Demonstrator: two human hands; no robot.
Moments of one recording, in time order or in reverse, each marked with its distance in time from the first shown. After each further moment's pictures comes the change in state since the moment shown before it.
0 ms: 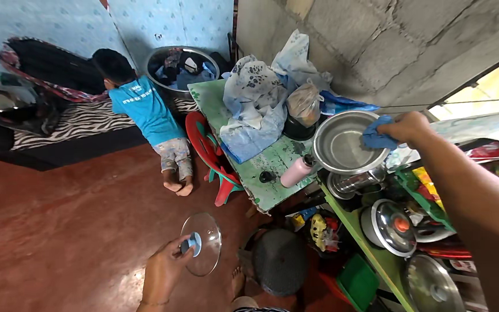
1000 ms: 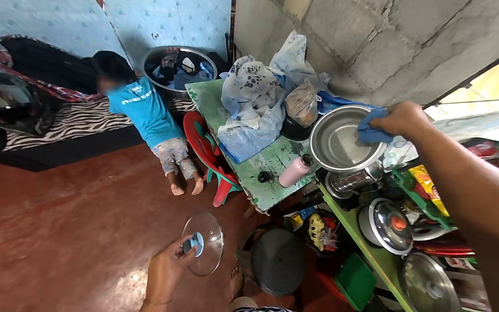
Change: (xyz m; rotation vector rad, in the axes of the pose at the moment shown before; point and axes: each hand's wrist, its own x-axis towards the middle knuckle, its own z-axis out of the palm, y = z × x) left_hand 0.000 0.001 0.008 -0.008 0.010 0.034; right_hand -0.012 -0.031 -0.014 -0.195 0.007 -0.128
